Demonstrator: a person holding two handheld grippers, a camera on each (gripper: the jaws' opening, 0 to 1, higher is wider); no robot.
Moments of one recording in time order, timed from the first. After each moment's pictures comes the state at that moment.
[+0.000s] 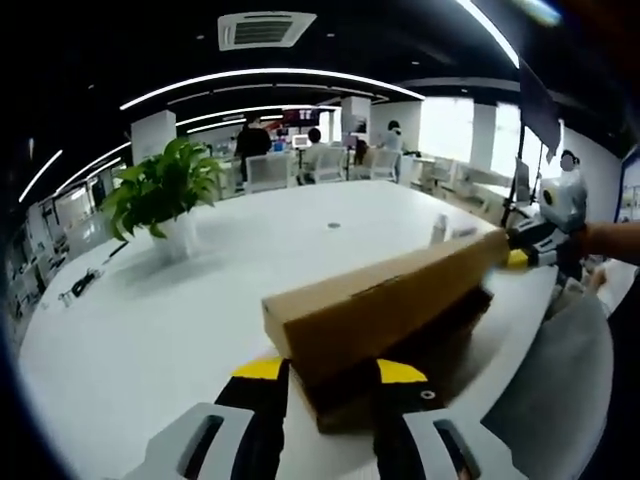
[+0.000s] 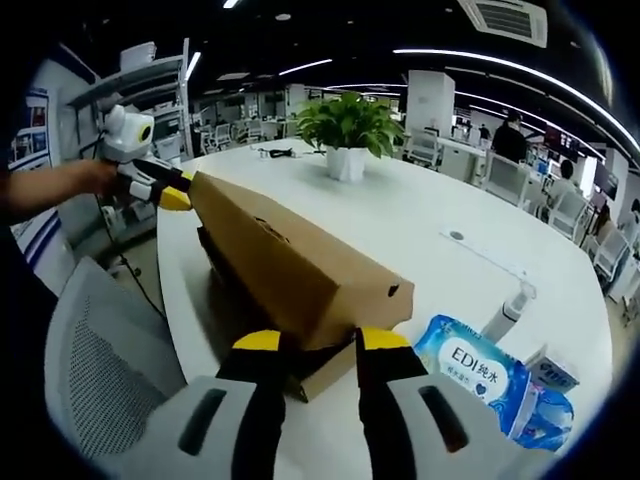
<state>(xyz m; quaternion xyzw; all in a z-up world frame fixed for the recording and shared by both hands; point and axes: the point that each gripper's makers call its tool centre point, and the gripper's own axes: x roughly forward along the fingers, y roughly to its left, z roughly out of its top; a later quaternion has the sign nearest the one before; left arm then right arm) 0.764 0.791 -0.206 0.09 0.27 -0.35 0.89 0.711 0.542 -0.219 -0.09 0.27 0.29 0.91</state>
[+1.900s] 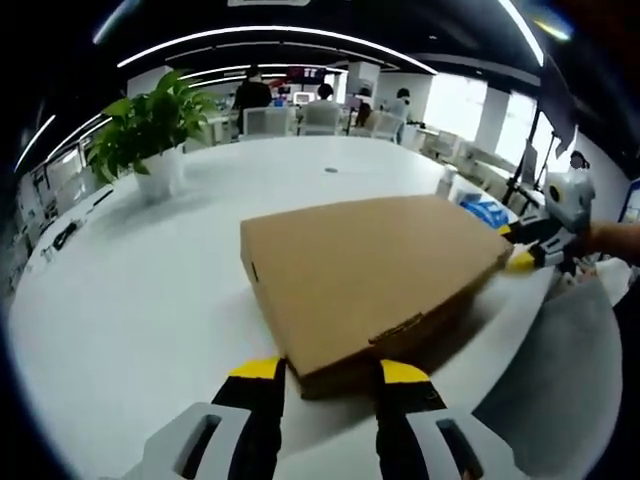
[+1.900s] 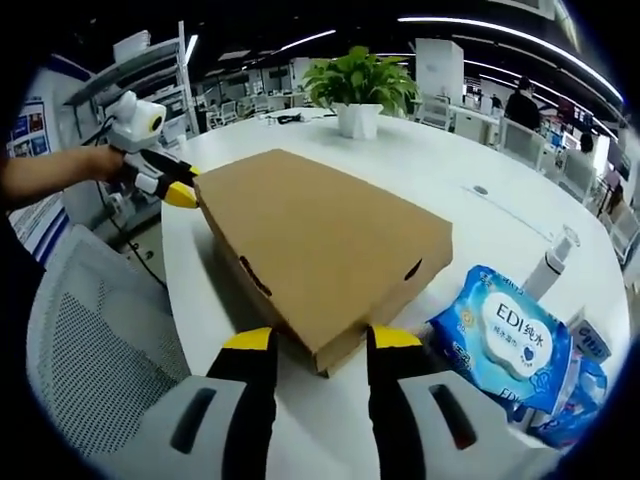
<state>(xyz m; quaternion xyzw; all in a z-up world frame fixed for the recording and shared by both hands) 0.757 0.794 -0.278 0.08 0.36 -0.35 0.86 0.703 0.551 -0.287 -0.08 0.33 0.31 0.89</state>
